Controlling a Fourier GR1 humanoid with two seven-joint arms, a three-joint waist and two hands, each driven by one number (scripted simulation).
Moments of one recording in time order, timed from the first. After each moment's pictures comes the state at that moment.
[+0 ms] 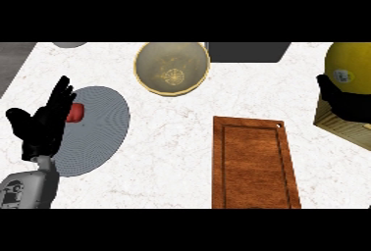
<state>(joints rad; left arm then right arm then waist) -0.20 0.20 0.15 -1.49 -0.04 0.05 0.17 -0.57 -0.21 -0.24 -2.03 0.41 0.12 0.81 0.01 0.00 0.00</state>
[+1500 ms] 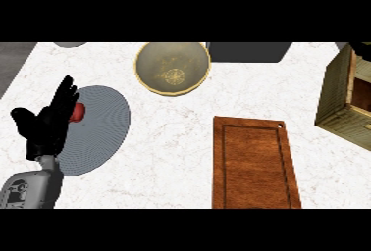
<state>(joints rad) -0.20 0.18 0.14 -1.49 -0.05 0.05 0.18 -0.81 -0.57 -0.40 -0.98 0.42 0.08 0.26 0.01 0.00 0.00</state>
